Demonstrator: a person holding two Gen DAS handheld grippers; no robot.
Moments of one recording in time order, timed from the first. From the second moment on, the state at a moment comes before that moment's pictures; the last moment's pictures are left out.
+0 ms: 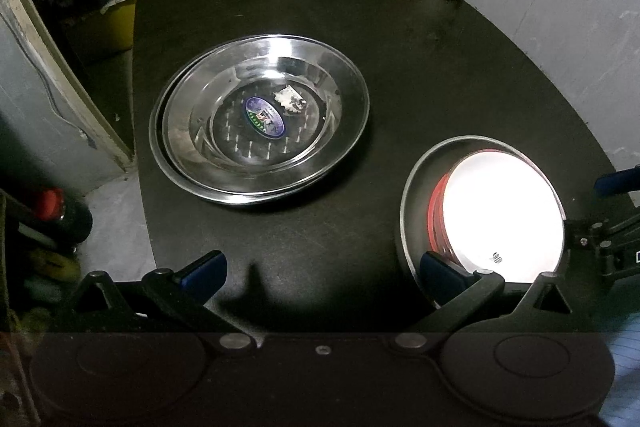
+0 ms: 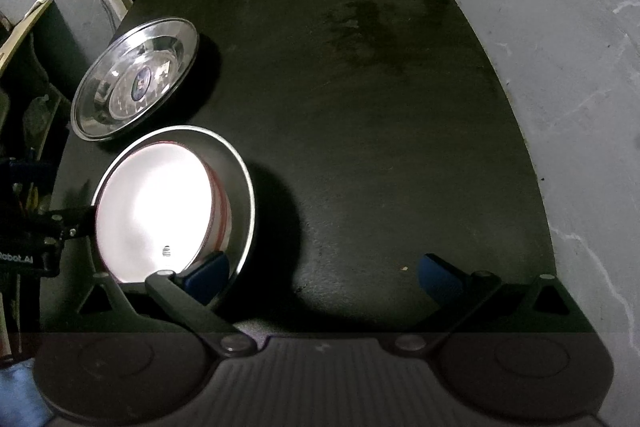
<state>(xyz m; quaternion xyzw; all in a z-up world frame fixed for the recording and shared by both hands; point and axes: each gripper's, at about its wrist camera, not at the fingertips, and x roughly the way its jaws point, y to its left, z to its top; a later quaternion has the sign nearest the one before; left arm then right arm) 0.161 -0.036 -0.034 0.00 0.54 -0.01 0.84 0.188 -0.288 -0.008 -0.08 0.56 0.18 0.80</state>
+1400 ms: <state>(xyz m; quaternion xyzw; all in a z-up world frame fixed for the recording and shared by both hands) 0.164 -0.042 -0.033 0.00 0.54 -0.02 0.84 0.179 -0.284 0.000 -0.05 0.55 0.26 0.79</state>
